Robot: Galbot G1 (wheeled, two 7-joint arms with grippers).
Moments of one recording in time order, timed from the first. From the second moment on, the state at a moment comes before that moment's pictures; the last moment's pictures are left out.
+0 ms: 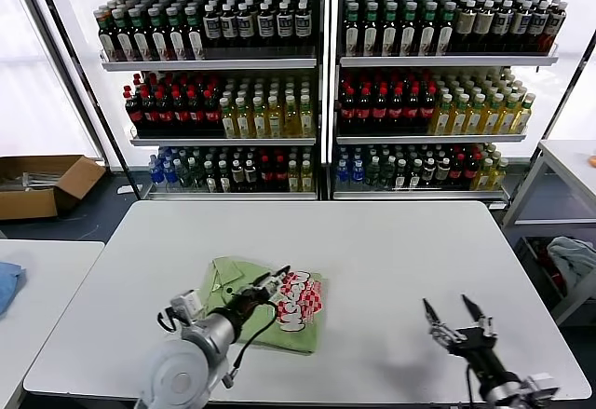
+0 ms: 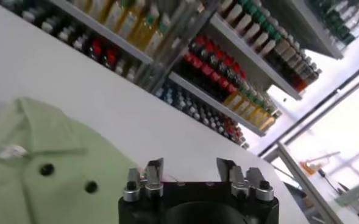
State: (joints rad) left arm 1.22 -1.24 -0.31 -2.11 -1.10 0.56 -0.36; right arm -1.66 1.21 0.68 2.10 0.52 -0.16 -0.15
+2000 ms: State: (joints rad) left arm 1.36 -1.29 -0.56 -2.24 -1.05 0.56 -0.27; right arm -1.37 0.84 0.40 1.98 0.44 -0.46 -0.18
